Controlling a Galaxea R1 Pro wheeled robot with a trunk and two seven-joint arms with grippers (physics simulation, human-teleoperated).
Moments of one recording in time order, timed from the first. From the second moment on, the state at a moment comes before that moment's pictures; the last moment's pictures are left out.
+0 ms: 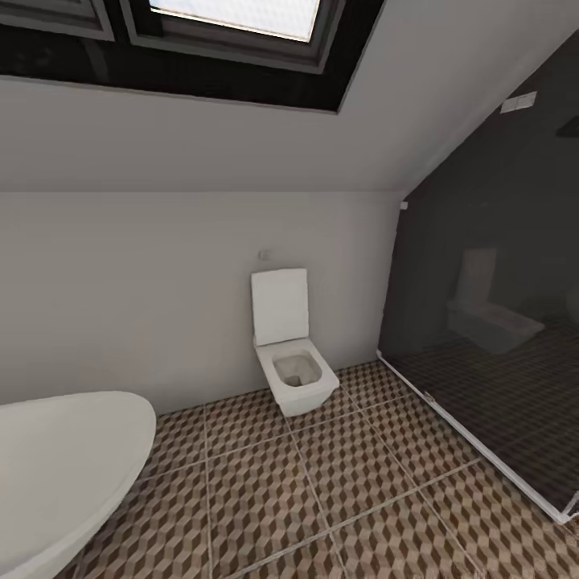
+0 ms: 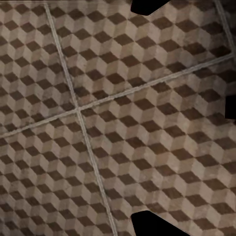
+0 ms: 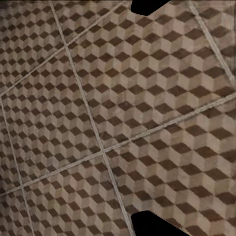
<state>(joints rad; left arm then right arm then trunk) 0.01 0.04 0.03 -0.48 0.01 -0.25 0.00 -0.02 0.03 0.01 -0.64 0.00 -0.26 -0.11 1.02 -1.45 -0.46</state>
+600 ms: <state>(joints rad) 0.01 0.04 0.03 -0.48 0.01 -0.25 0.00 -0.02 0.03 0.01 -0.64 0.00 -0.26 -0.11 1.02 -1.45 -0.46</state>
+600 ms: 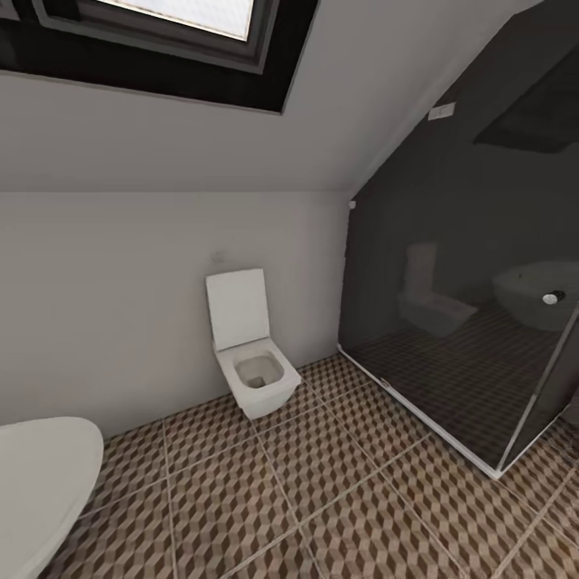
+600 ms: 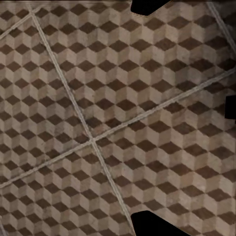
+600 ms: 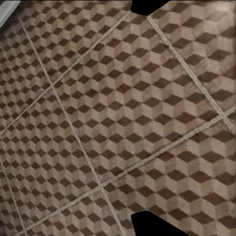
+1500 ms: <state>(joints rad) 0.01 0.04 0.03 -0.48 0.01 -0.25 0.00 -0.02 0.03 0.01 -0.64 0.00 -0.26 -0.11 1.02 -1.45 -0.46</state>
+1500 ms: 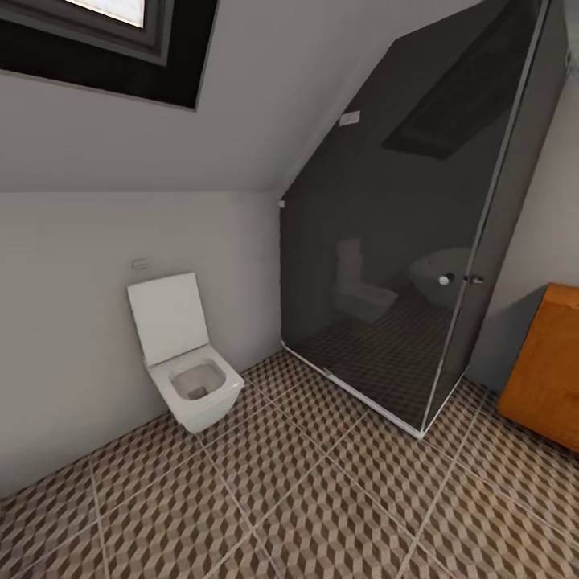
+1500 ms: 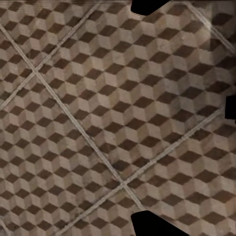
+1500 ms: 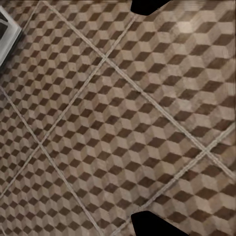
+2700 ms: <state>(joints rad) 0.01 0.04 0.03 -0.48 0.01 -0.27 0.00 -0.02 0.03 0.01 -0.64 0.00 -0.26 -0.11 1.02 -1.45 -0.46</state>
